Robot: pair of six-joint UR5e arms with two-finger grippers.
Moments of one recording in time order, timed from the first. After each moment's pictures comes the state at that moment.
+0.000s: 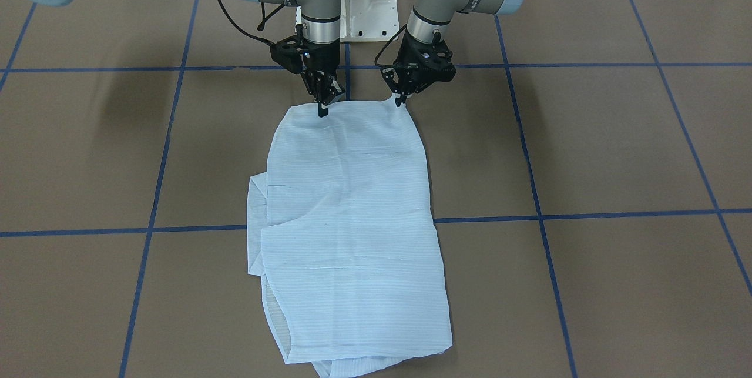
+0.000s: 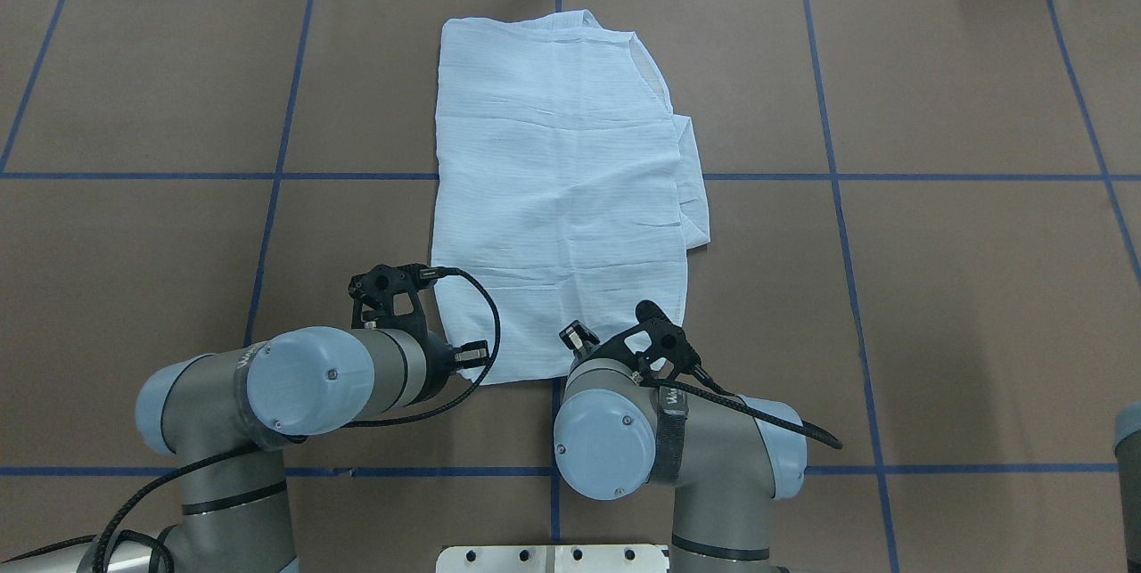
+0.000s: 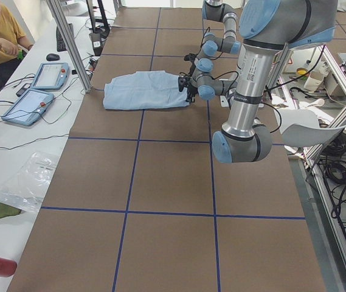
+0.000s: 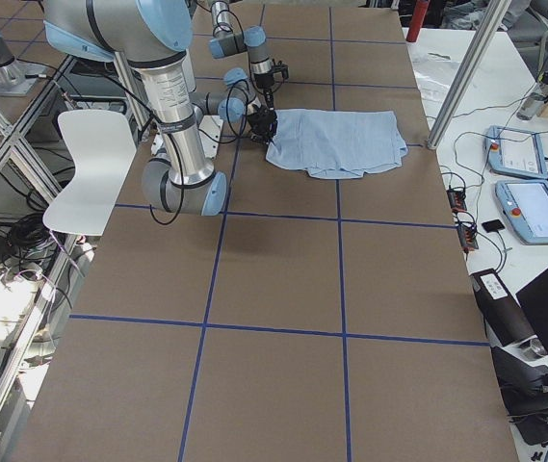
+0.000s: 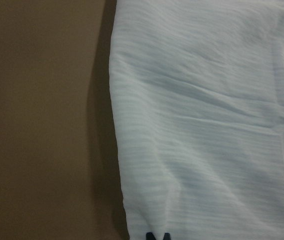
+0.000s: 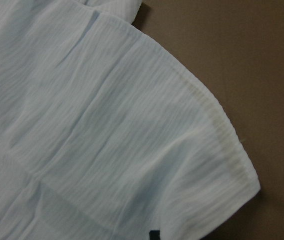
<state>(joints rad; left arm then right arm) -0.30 -1.97 -1.84 -1.93 -1.57 -1.54 0.18 -0.97 1.72 -1.57 1.26 2.34</state>
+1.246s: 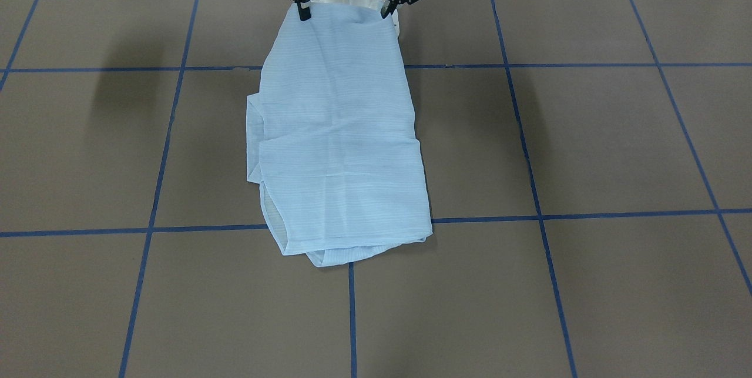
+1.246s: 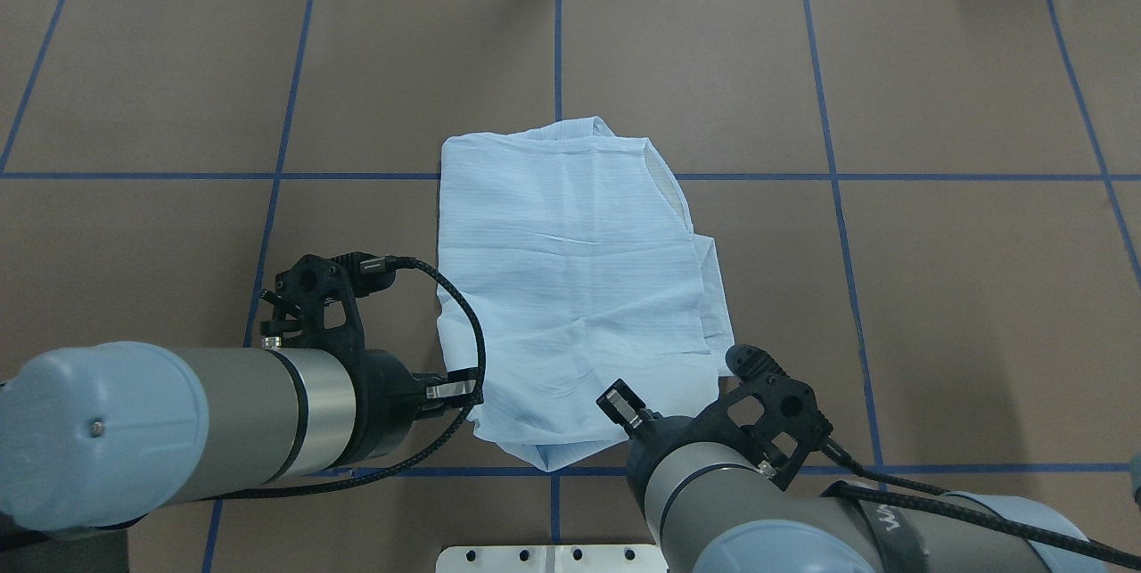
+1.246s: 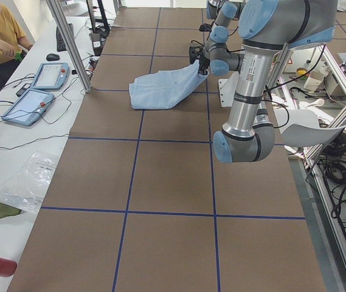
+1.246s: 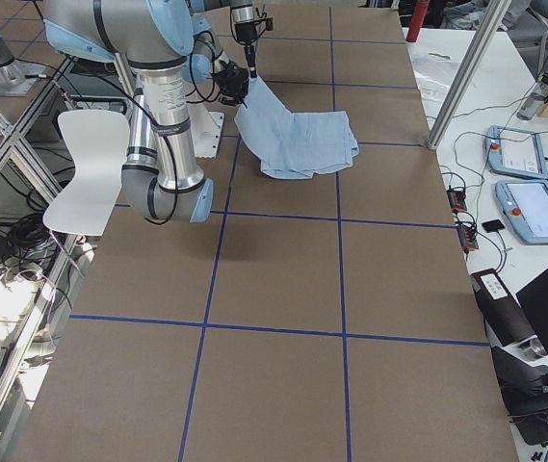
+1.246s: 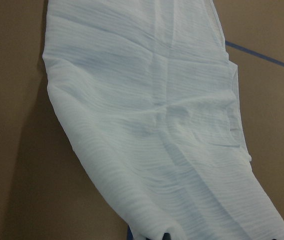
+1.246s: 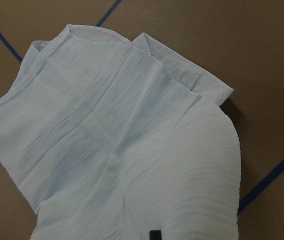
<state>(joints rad) -0.26 -1.98 -2.31 -1.61 -1.61 -1.56 0.05 -1.03 2.33 -1.98 1.22 2.33</state>
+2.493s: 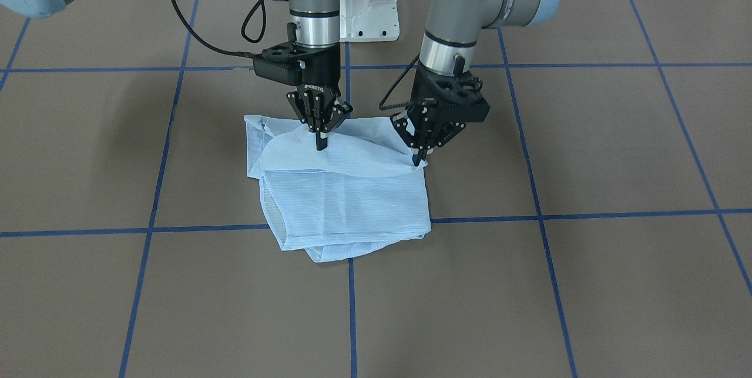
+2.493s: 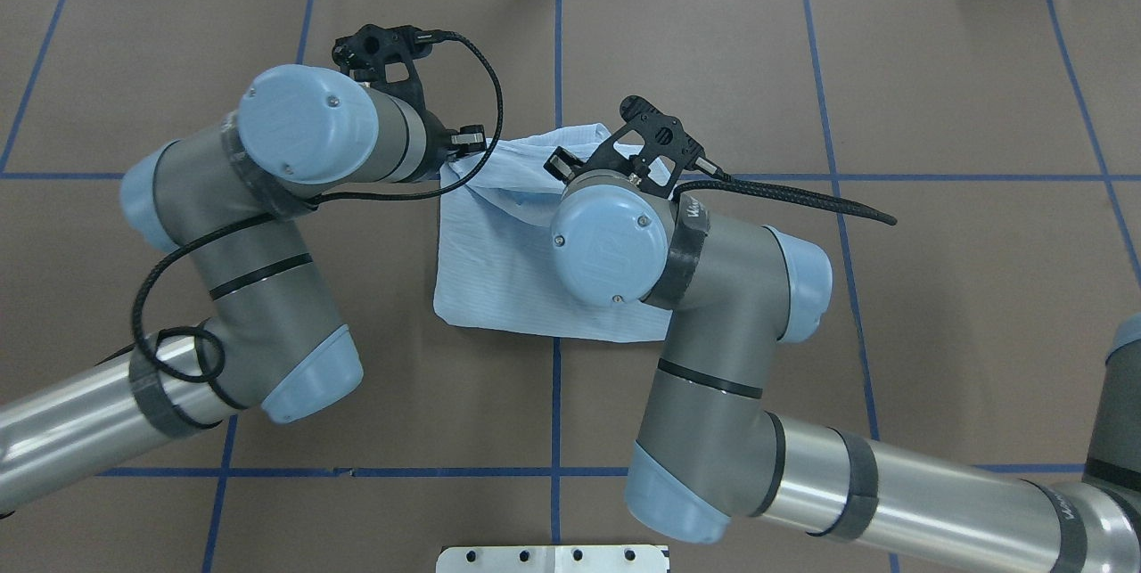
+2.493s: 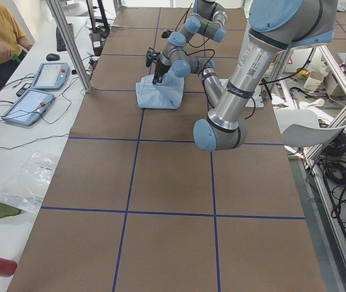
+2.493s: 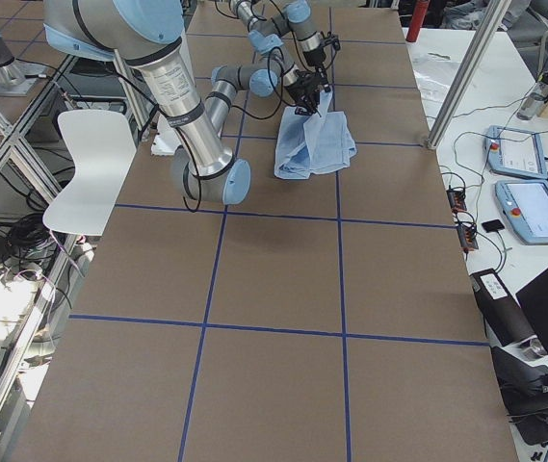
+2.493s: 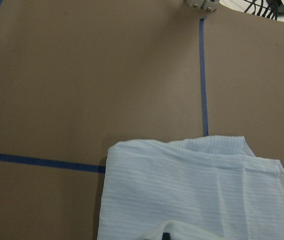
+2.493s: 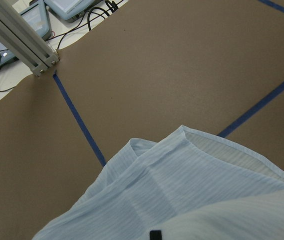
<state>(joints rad) -0.62 -2.22 -1.66 -1.84 -1.61 -1.31 0.43 -0.82 1.69 -1.58 1.27 1.92</state>
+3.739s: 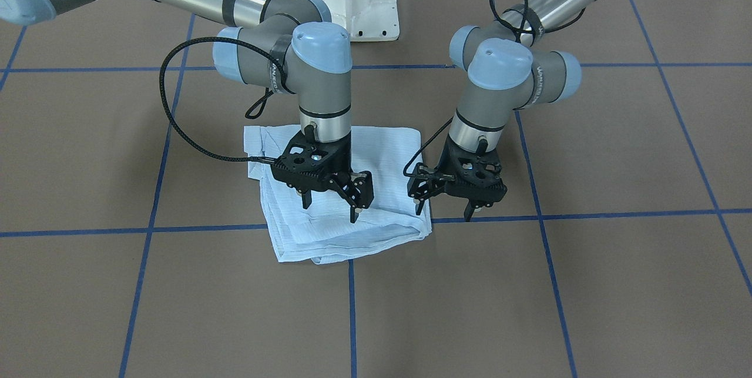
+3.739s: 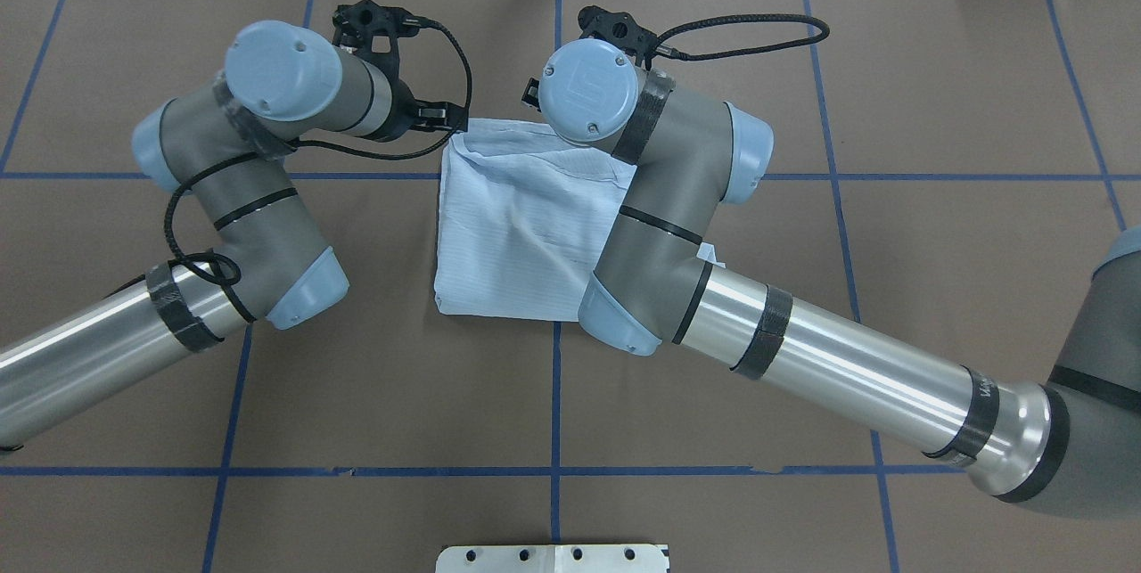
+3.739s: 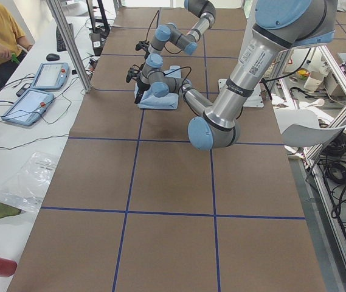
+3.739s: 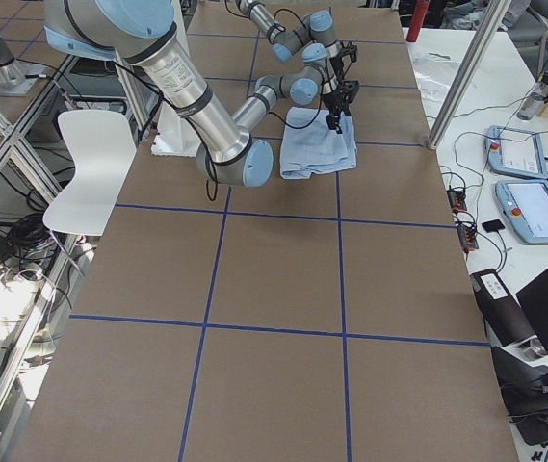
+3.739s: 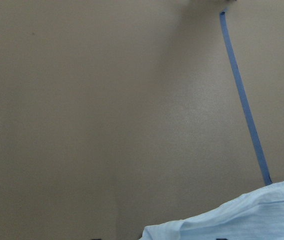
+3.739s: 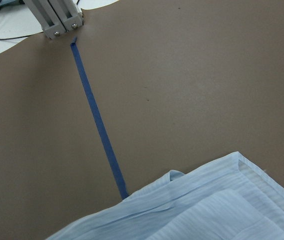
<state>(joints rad) -0.73 -2.18 -1.49 -2.06 -1.76 -0.98 0.58 -0.68 1.36 -1.39 1.52 1.59</state>
